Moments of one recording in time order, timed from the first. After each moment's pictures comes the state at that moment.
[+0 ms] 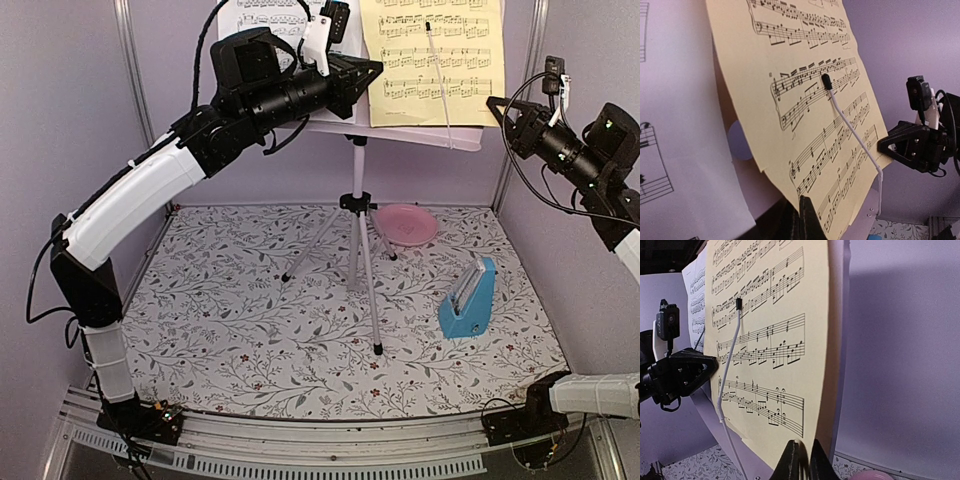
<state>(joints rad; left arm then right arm) -0.94 1.92 2.26 -0.13 0.07 0.07 0.27 1.03 1.28 0.01 -0.40 0.19</state>
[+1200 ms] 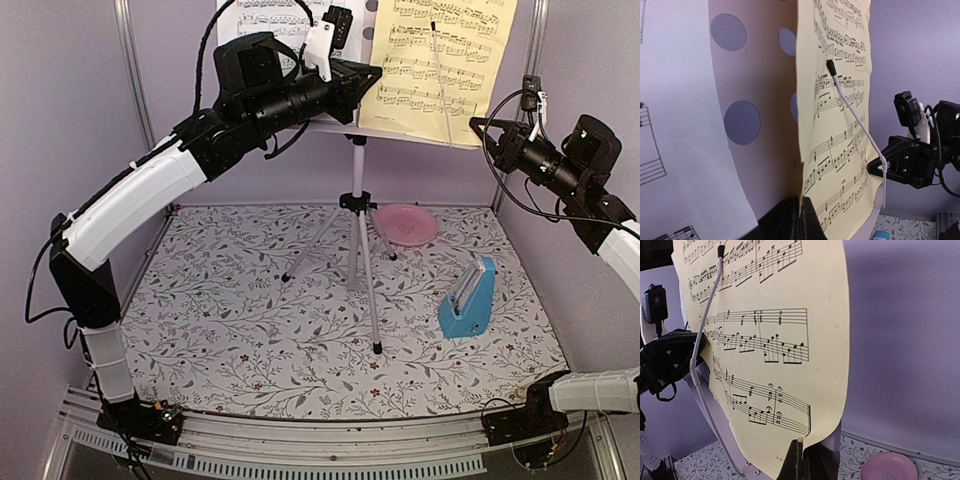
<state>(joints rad) -0.94 1.91 2.23 -0.12 0.04 0.10 0.27 1.07 1.19 0.06 -0.46 0.24</state>
